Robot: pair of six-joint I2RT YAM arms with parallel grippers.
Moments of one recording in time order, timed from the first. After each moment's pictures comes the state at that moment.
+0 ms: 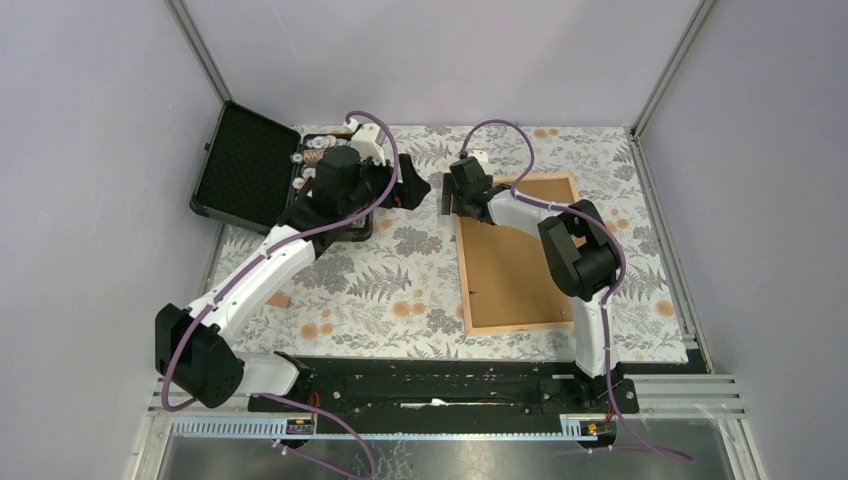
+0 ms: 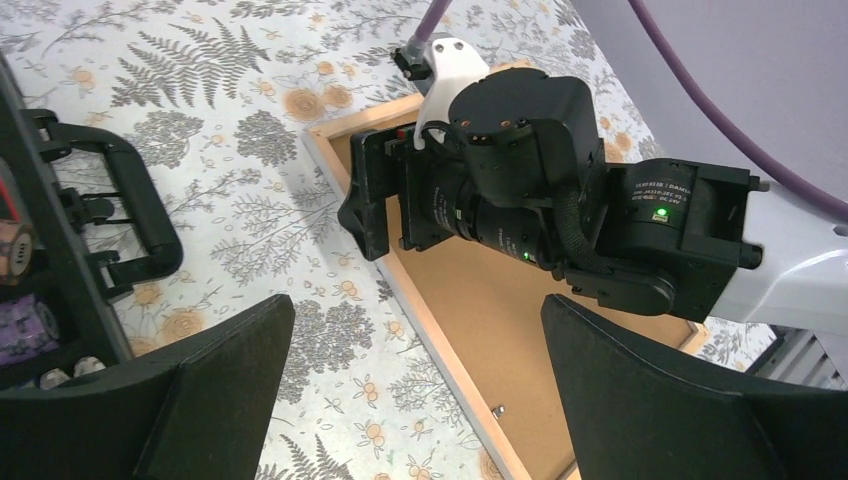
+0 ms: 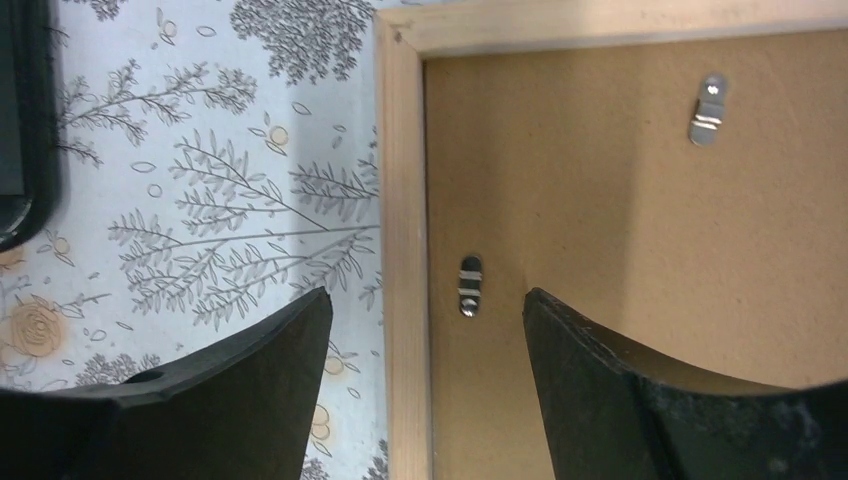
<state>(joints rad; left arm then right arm) -0.53 1.32 1.17 -0.16 0.16 -0.36 0.55 2.10 1.43 -0.16 0.24 0.46</state>
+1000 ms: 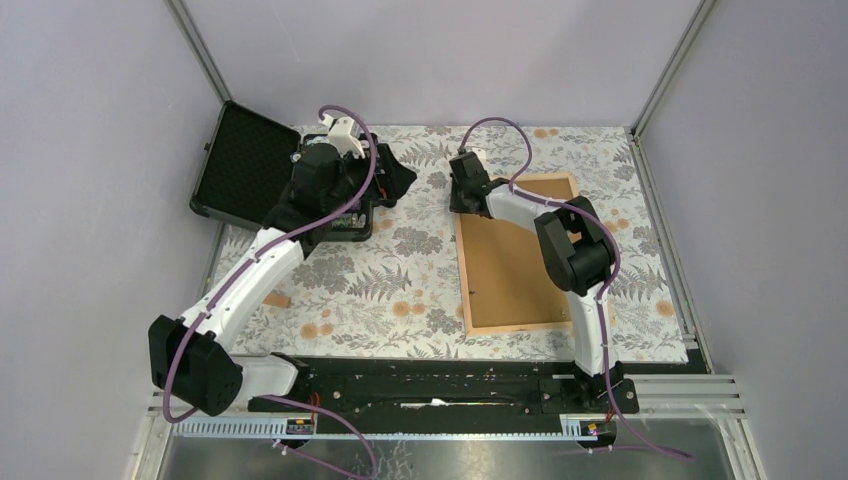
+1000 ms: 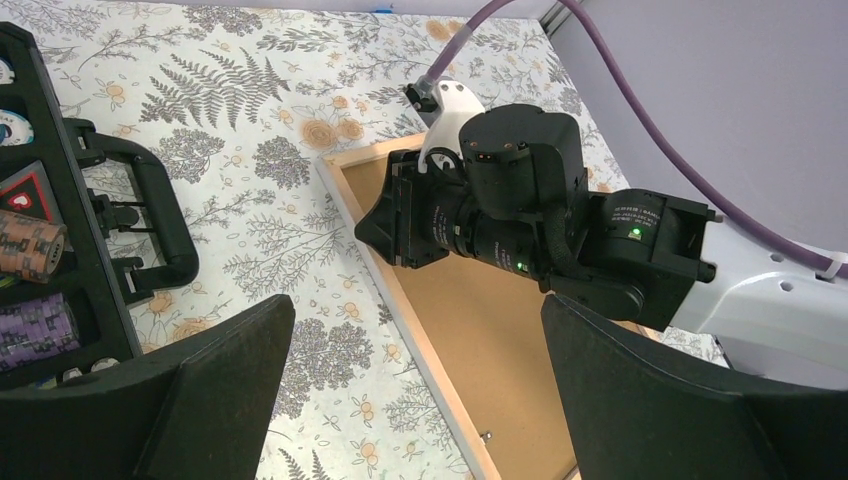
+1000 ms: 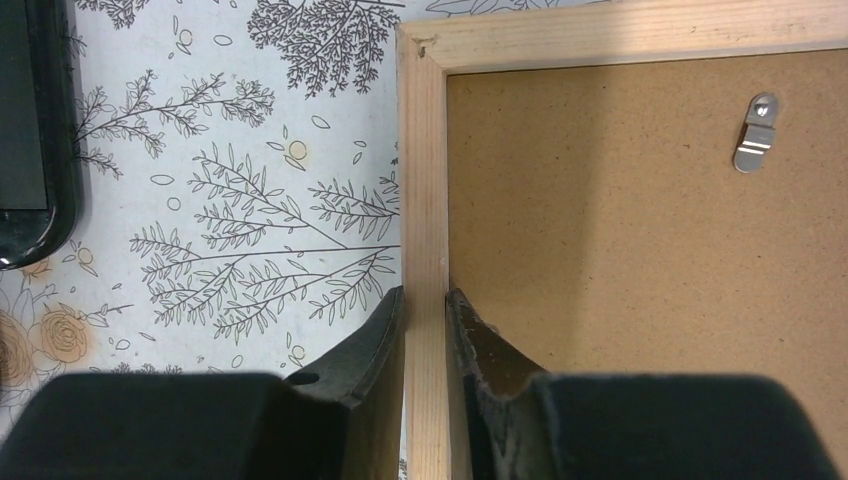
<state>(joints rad) -0.42 1.28 1.14 -0.10 0.21 -0.44 0.53 2.17 1.54 -0.21 0.17 0.48</state>
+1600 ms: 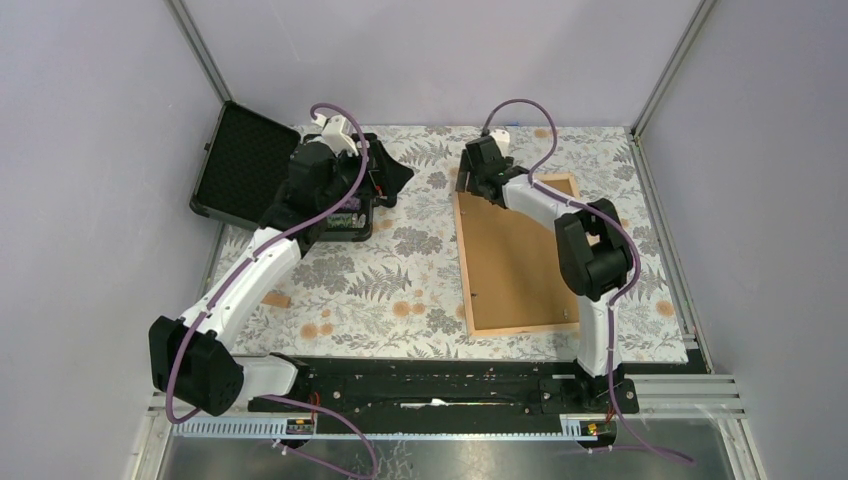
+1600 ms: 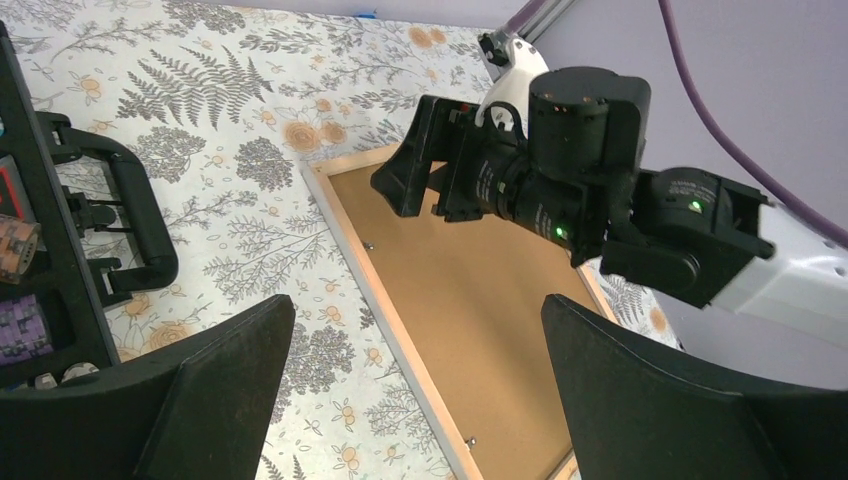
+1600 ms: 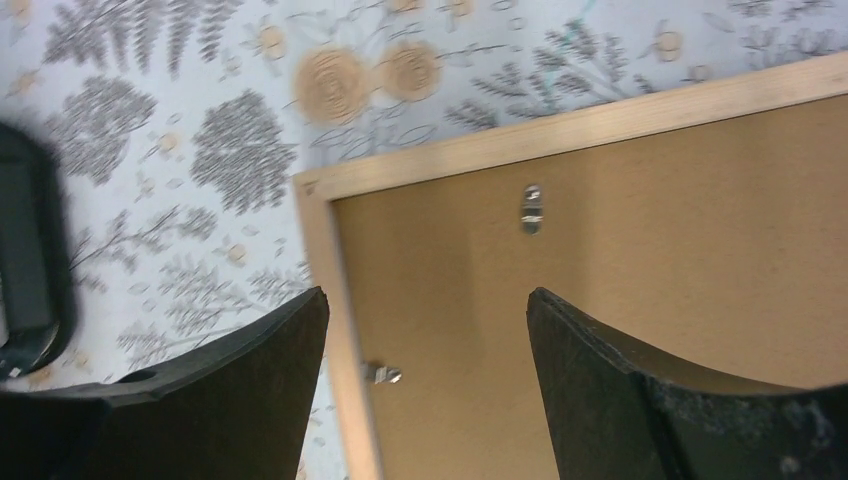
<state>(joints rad) -0.38 1.28 1.12 -0.07 0.27 -0.50 0.48 2.07 1.54 -0.24 0.32 0.48</state>
